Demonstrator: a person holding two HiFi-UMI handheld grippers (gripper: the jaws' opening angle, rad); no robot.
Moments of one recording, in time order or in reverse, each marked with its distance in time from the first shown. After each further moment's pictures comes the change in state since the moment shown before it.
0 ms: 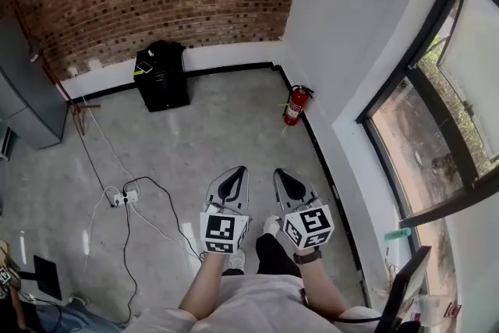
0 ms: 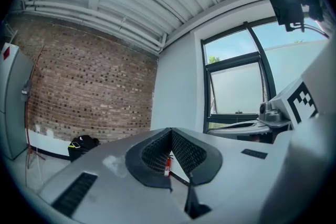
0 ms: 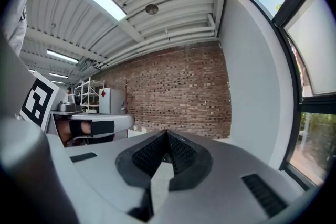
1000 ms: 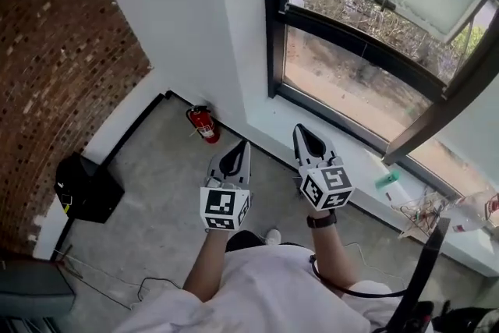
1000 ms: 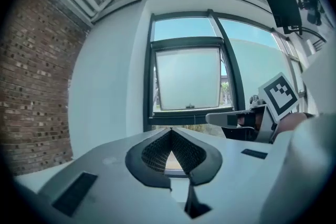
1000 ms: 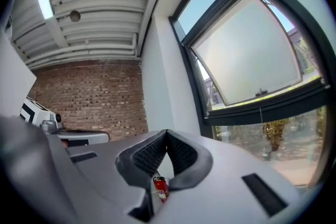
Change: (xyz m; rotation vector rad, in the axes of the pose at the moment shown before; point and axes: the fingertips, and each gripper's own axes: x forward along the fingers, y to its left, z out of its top) left arm 0.440 -0.313 0.000 0.138 0.039 -0.691; right arm -0.115 -0.536 0.013 0.209 -0.199 -0.747
